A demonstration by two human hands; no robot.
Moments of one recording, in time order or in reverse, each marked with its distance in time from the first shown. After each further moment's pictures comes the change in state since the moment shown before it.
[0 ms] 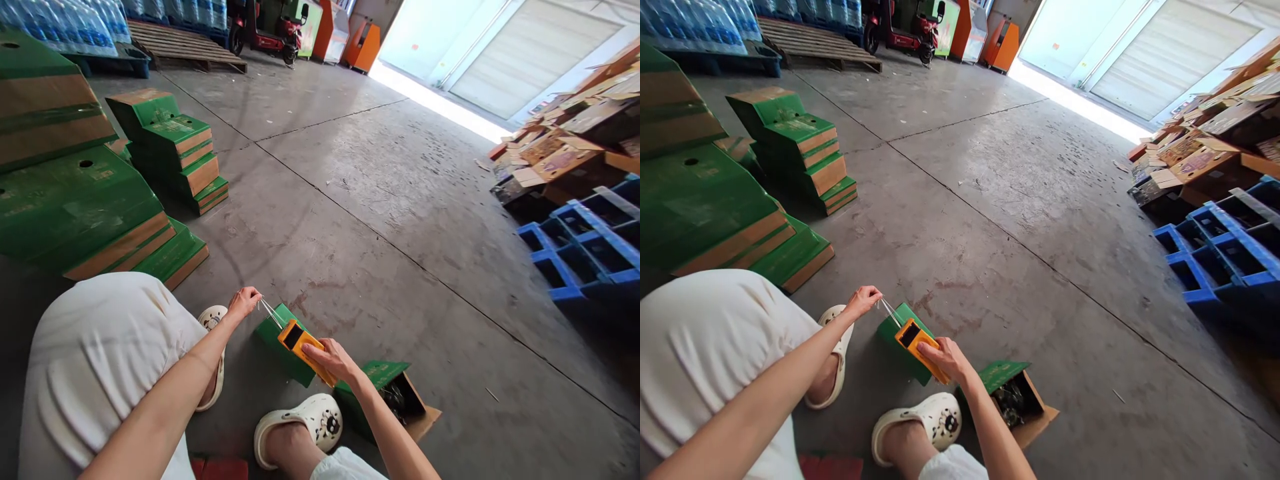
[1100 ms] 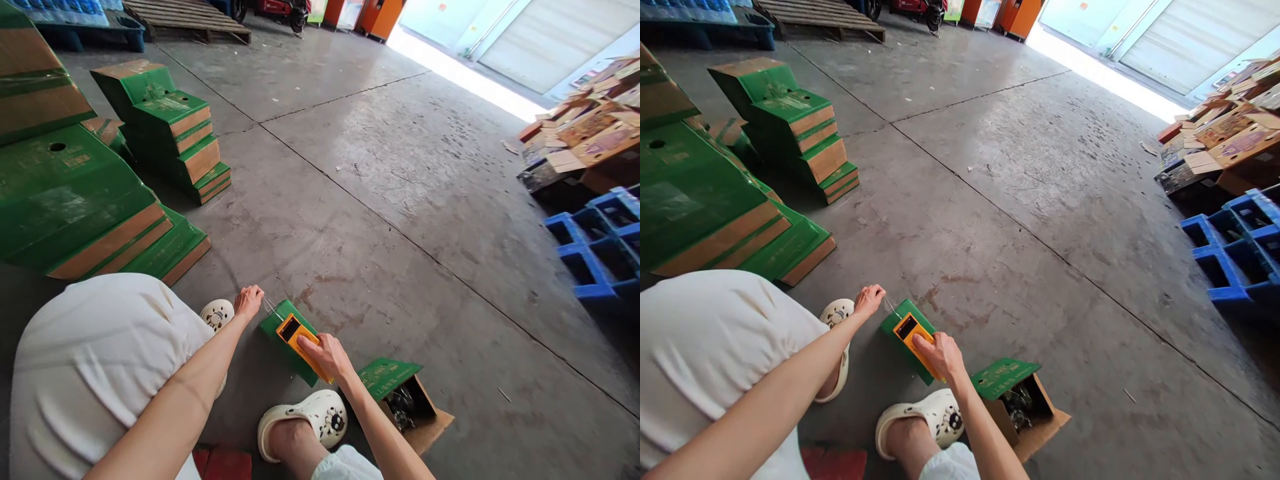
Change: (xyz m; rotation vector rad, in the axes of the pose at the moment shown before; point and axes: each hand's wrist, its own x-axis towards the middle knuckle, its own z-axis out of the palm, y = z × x) left_hand 0.021 -0.031 0.045 0.128 0.045 -0.124; right_hand 0.021 -0.027 0.018 -0.271 0.089 0.127
